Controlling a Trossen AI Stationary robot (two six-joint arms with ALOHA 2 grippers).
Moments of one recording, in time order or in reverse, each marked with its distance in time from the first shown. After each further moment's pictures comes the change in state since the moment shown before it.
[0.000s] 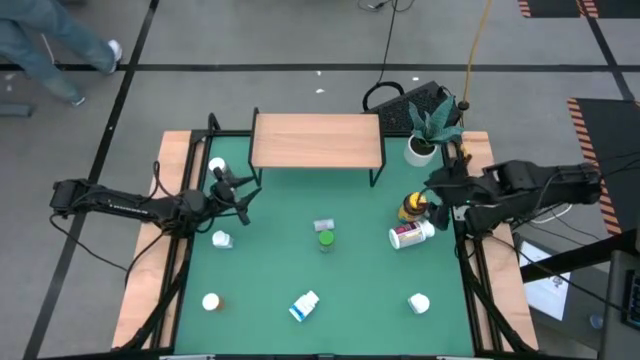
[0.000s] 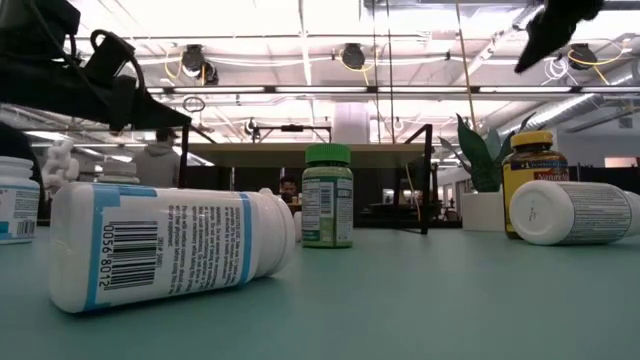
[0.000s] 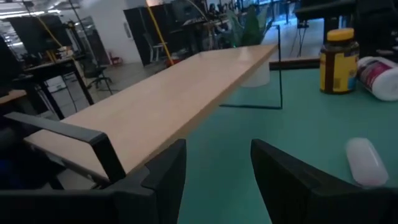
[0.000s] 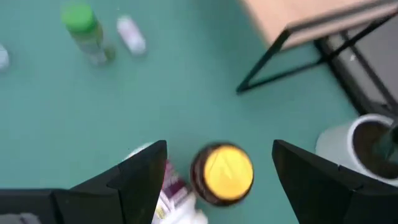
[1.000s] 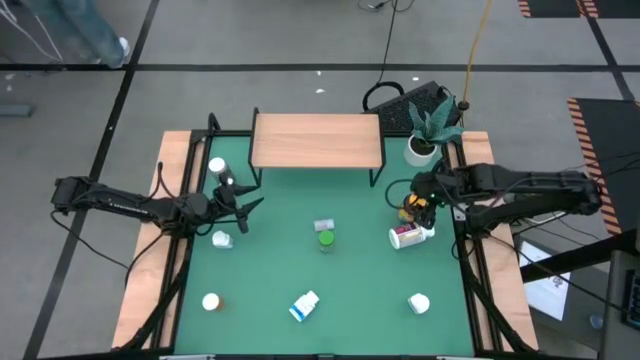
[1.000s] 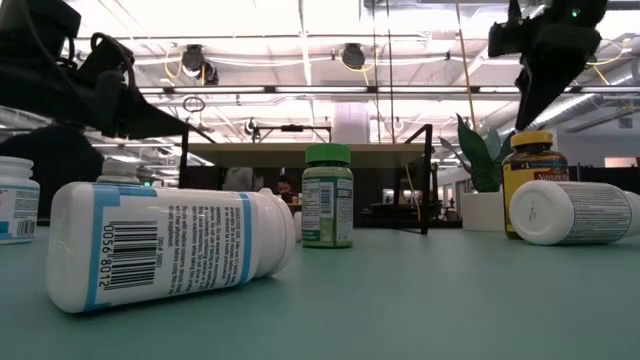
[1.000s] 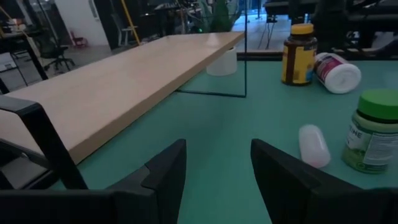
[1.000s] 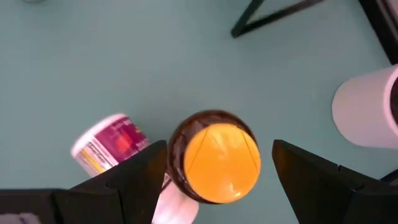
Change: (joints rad) left arm -0.046 0.000 0.000 -0.078 0.082 -0.132; right arm -0.208 0.088 -0.174 0.088 -0.125 -0.086
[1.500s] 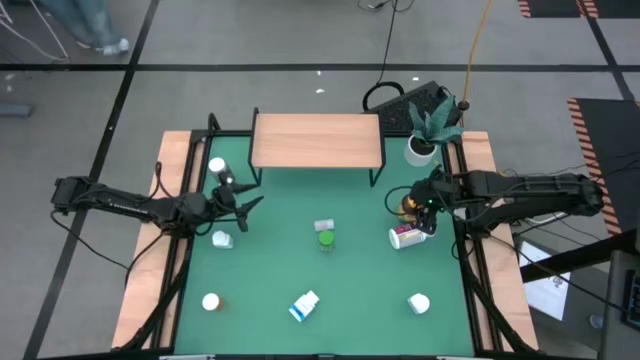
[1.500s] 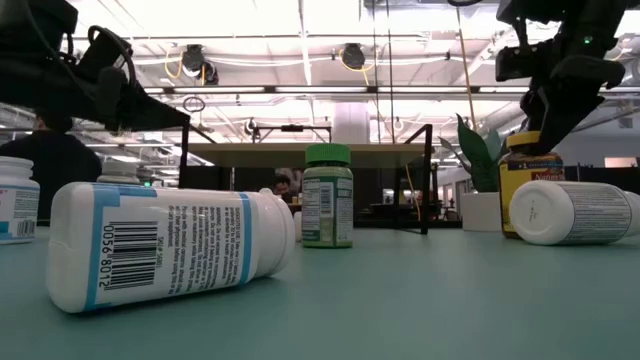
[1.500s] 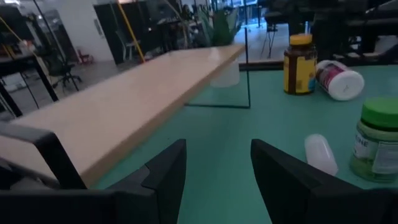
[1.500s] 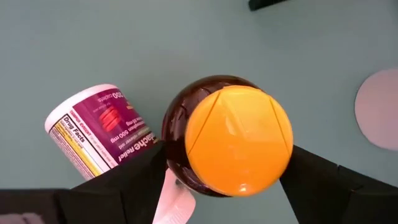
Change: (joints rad) left arm 0.001 0.000 0.000 0.063 -0.006 0.090; right arm 0.000 -0.032 -0.139 0.087 -0.026 -0.084
